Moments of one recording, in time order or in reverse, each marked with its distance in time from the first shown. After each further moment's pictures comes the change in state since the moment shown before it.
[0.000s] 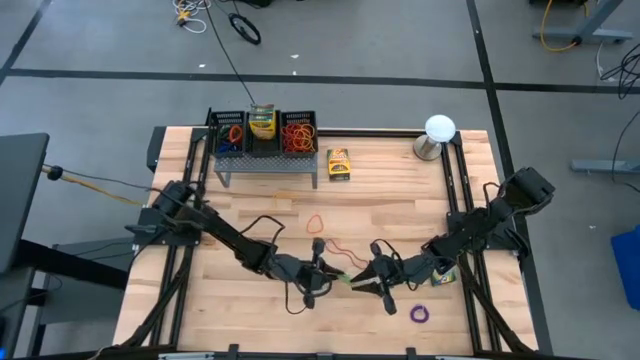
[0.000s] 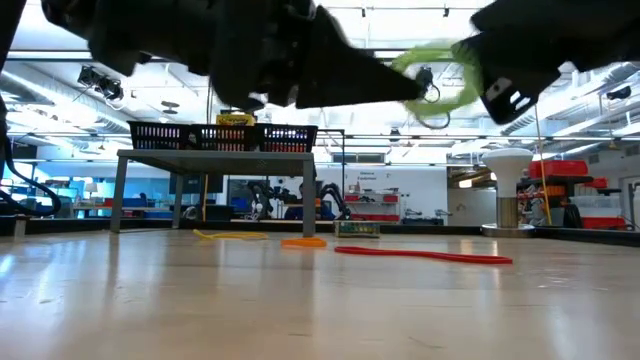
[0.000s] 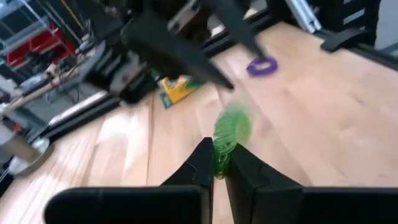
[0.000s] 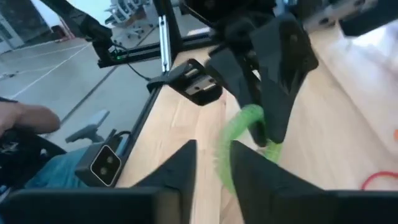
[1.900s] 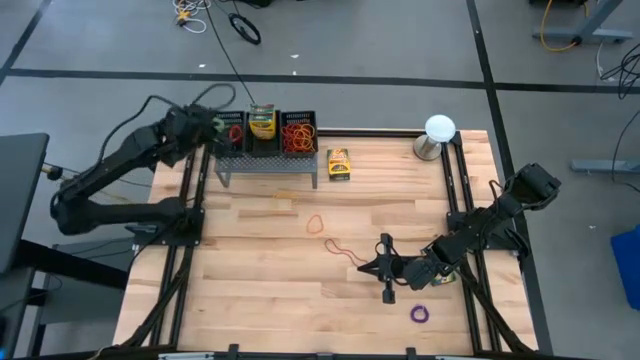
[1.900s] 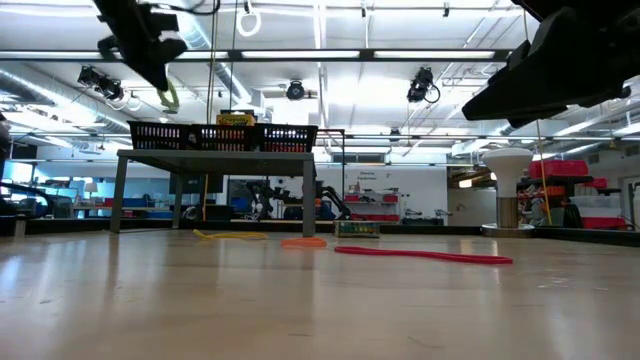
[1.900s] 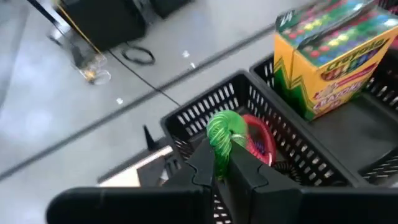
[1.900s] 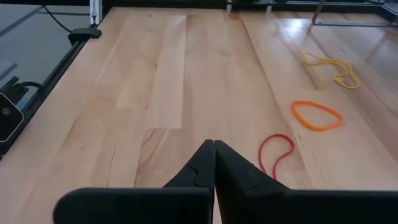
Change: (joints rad) left arm 1.059 -1.098 0.093 -1.662 -0.191 -0.497; right arm 0.019 -0.065 -0.001 -0.293 0.225 -0.076
